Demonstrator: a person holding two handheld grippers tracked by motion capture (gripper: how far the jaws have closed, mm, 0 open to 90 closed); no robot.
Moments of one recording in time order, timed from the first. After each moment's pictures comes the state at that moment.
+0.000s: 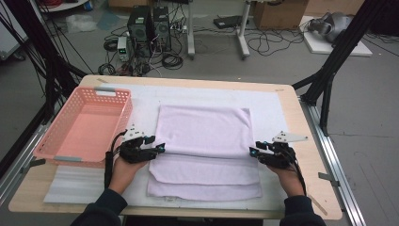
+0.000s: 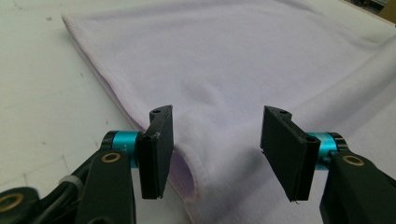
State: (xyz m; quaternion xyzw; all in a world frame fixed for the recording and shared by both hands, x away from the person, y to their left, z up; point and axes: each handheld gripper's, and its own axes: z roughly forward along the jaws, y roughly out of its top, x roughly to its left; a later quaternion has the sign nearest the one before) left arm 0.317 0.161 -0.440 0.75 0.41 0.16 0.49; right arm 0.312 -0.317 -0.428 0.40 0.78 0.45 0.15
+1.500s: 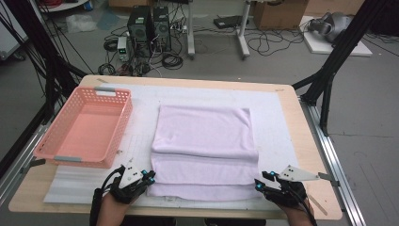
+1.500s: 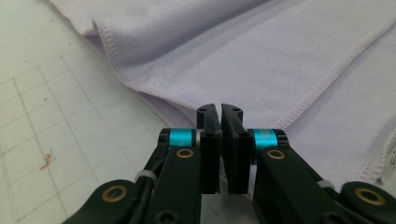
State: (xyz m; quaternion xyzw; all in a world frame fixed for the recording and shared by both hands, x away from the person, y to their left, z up) left arm 0.219 0.159 -0.448 0.81 0.34 0.21 0.43; right arm 0.212 -0.315 -0.434 0.40 0.80 0.42 0.17
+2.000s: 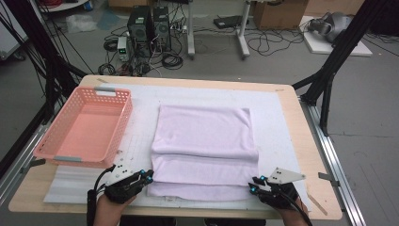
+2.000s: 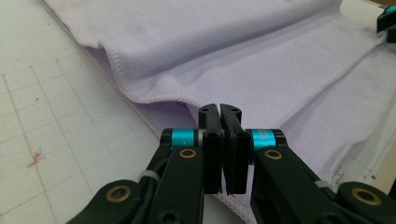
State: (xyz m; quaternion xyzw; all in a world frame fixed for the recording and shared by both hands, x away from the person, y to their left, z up) left arm 0.214 0.172 -0.439 0.77 0.38 0.16 0.49; right arm 0.214 -0.298 -0.444 0.34 0.84 0.39 0.15
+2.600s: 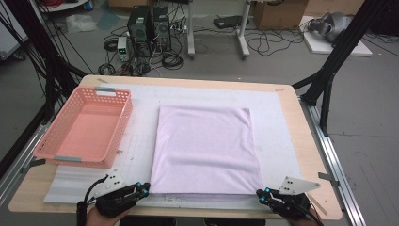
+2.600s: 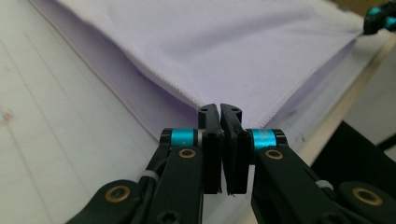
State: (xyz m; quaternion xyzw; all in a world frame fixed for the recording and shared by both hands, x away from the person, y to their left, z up) left arm 0.183 0.180 -0.436 0.78 0.38 0.11 0.48; right arm 0.187 -0.318 -0.430 0.31 0.85 0.40 0.11
